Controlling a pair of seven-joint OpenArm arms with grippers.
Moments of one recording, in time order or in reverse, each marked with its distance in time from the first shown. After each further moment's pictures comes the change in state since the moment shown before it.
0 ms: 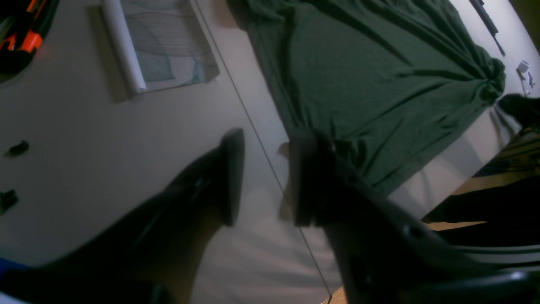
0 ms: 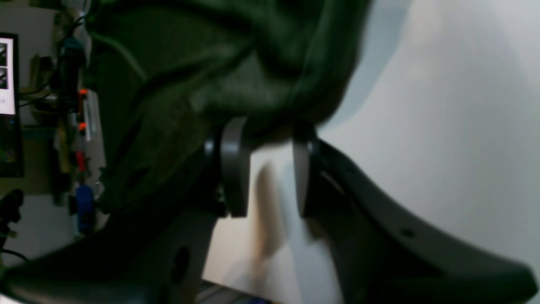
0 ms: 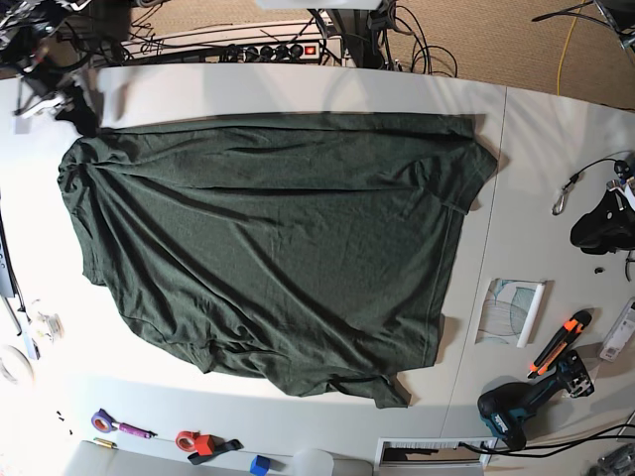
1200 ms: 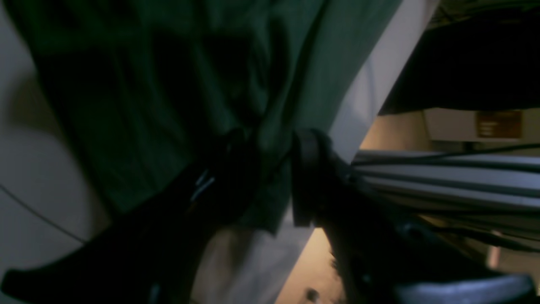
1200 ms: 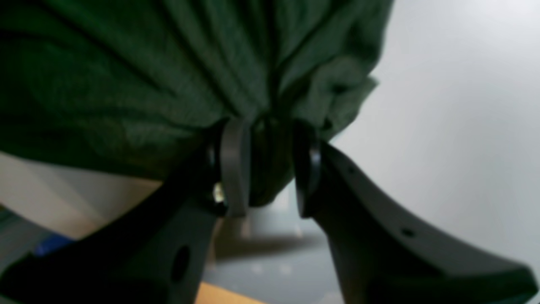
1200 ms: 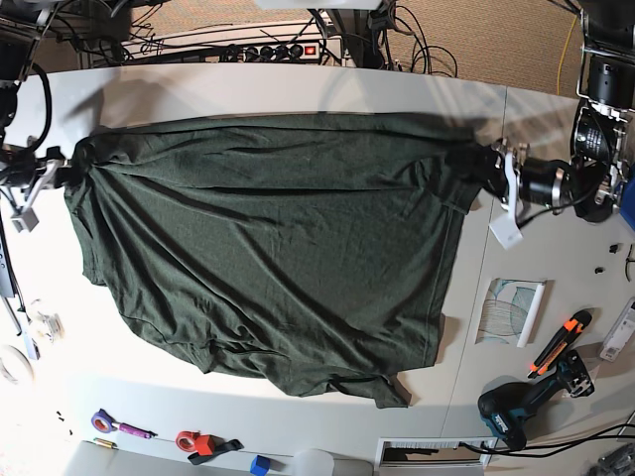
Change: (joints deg) left arm -7.7 3.7 41.3 -10.2 0.0 0.0 -0.4; right arm 13.2 25.7 -35.6 0.2 -18.3 -1.0 4.1
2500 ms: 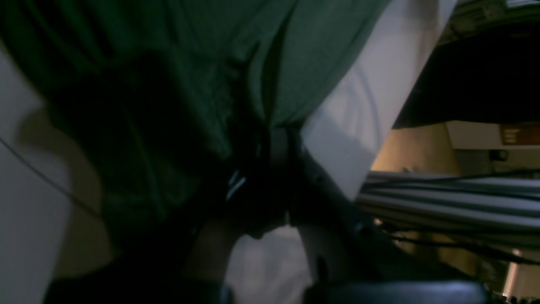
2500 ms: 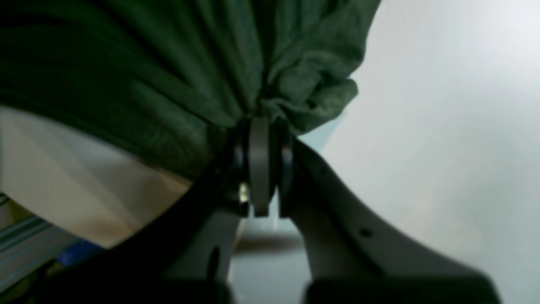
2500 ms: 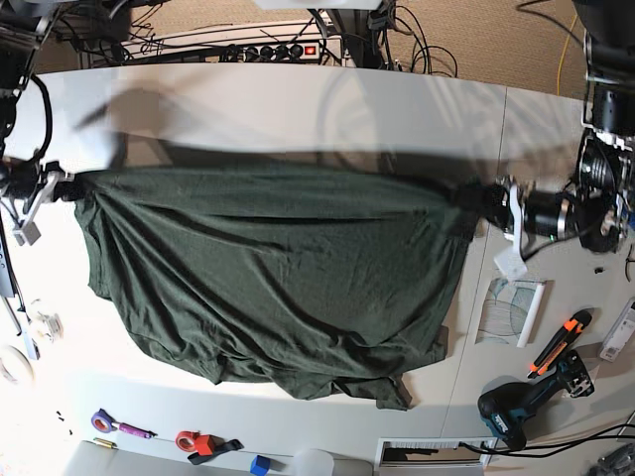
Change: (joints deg) left arm -6.9 0.0 2.3 -4.6 0.0 0.0 0.0; right arm 2.4 0.1 -3.0 0.0 5.2 0.0 -1.8
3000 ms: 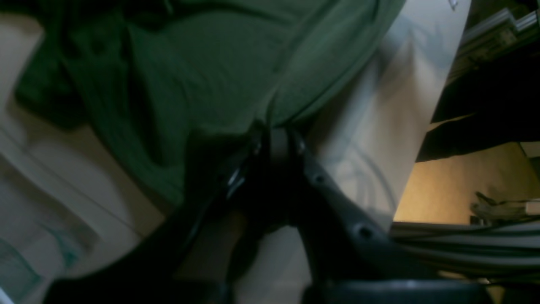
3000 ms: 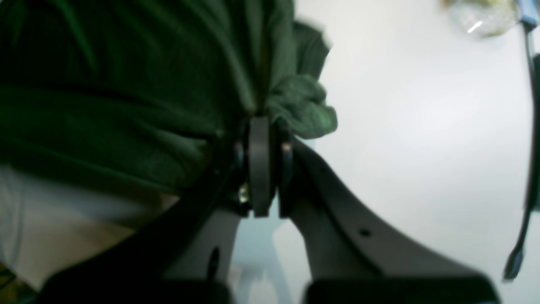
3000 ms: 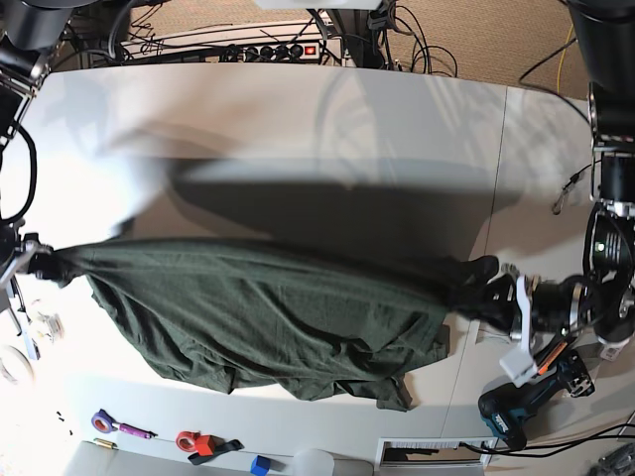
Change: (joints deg) left arm -17.3 0.9 0.0 0.1 -0.4 0.0 0.0; right arm 15.2 -0.2 0.0 0.0 -4.5 -1.7 3.7
